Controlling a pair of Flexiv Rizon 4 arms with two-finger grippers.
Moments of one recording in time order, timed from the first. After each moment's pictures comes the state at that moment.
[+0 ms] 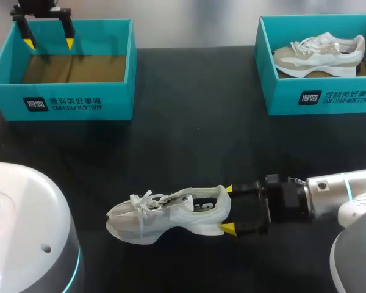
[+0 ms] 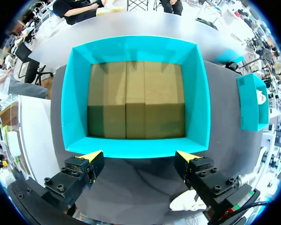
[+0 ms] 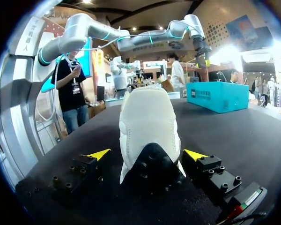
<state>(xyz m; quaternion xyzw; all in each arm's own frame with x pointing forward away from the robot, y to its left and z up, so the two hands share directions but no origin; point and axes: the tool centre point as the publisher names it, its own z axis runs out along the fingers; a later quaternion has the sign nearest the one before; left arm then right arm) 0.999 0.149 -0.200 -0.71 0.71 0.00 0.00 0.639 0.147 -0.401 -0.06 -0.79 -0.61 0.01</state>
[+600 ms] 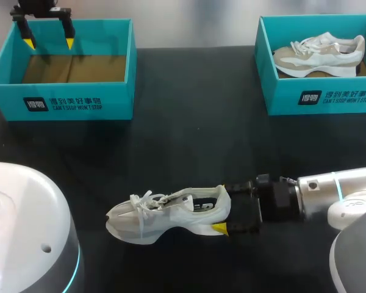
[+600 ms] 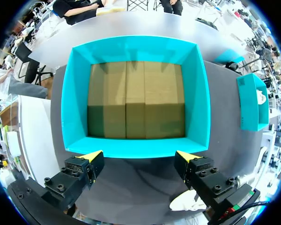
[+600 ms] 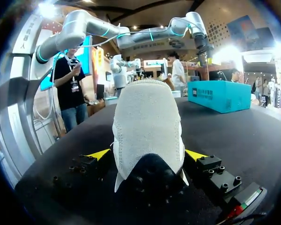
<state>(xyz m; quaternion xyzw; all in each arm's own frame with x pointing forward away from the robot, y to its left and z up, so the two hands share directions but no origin) 0.999 0.149 -0.200 -0.71 0.71 0.00 0.00 0.643 0.164 -0.406 -0.06 -0.80 -0.60 0.01</state>
